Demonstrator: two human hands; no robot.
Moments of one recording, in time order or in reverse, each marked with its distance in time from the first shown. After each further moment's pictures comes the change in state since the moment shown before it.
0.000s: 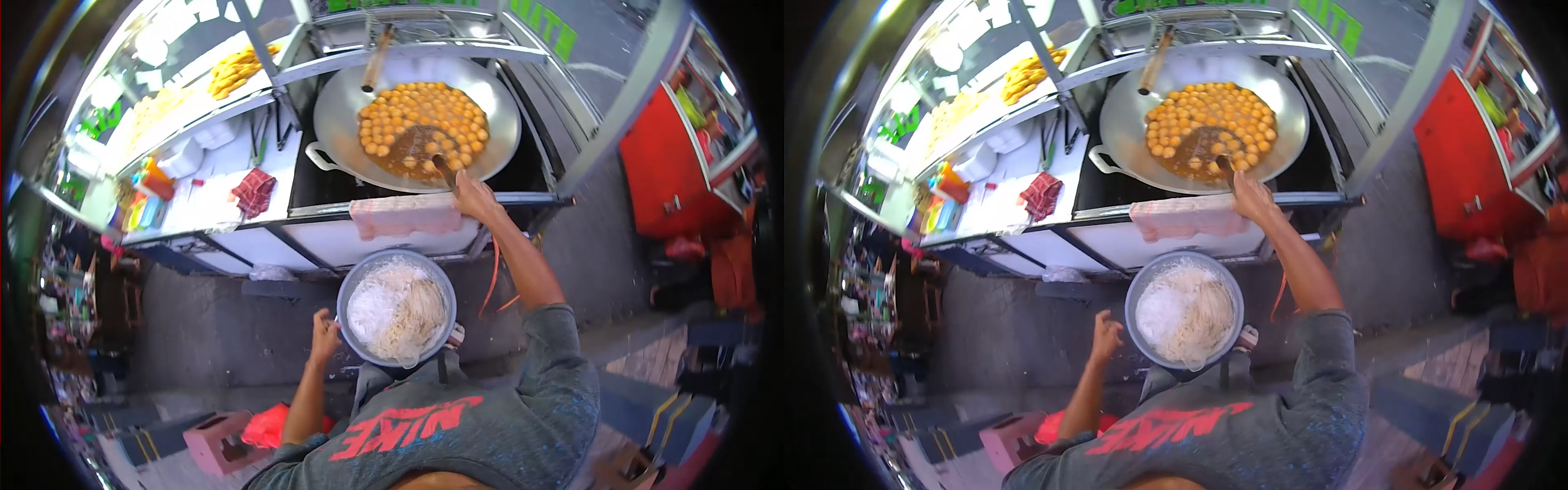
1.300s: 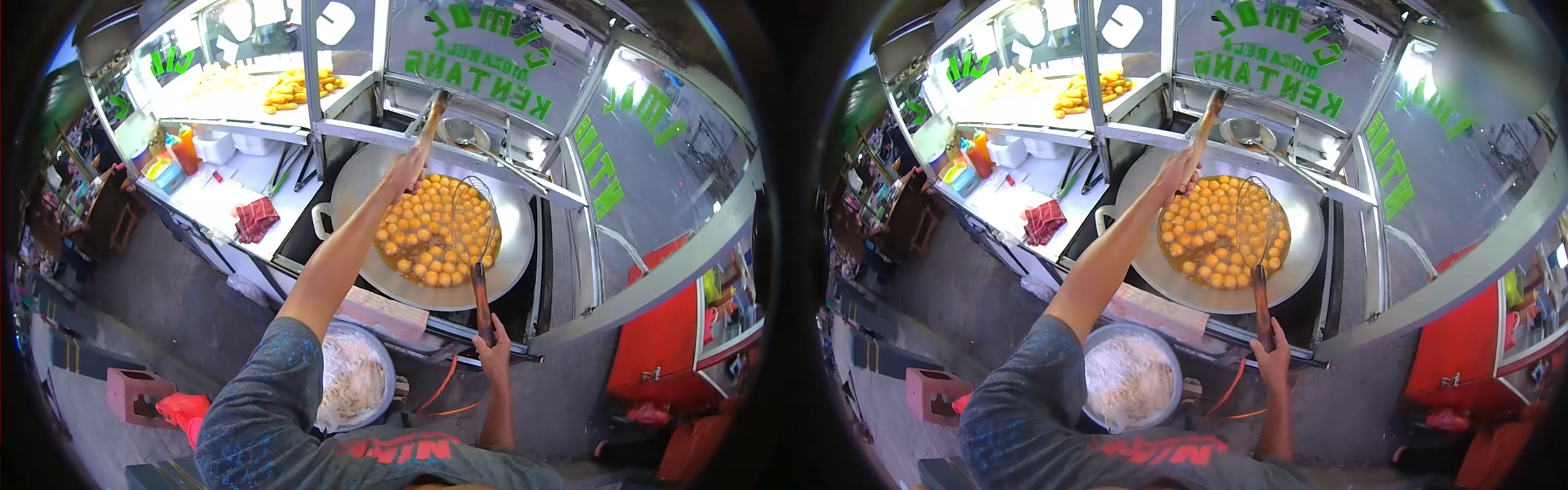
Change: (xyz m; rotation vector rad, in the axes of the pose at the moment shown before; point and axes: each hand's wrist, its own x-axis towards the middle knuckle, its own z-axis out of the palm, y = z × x) left_hand 0.306 0.498 0.234 -0.327 -0.200 0.308; right_hand -0.048 0.124 -0.048 0.946 0.118 0.155
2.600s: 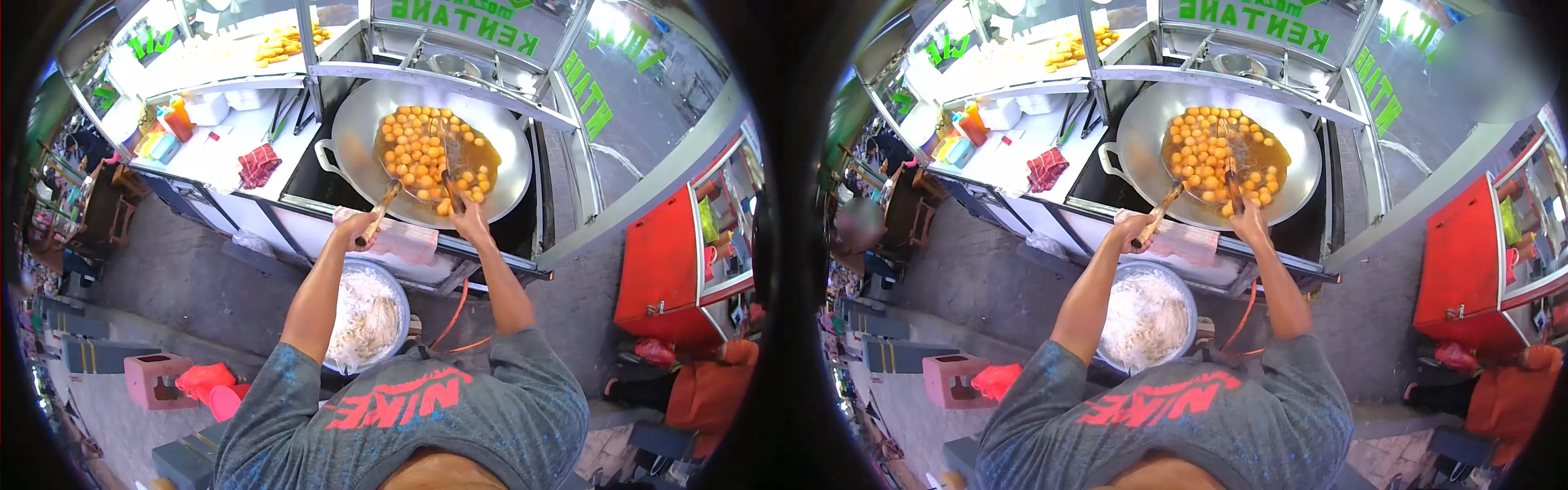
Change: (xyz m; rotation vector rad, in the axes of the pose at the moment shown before) left_hand -0.213 -0.153 -0.076 0.184 0.056 -0.800; right_hand 0.100 -0.005 0.089 -0.613 -0.093 -0.179
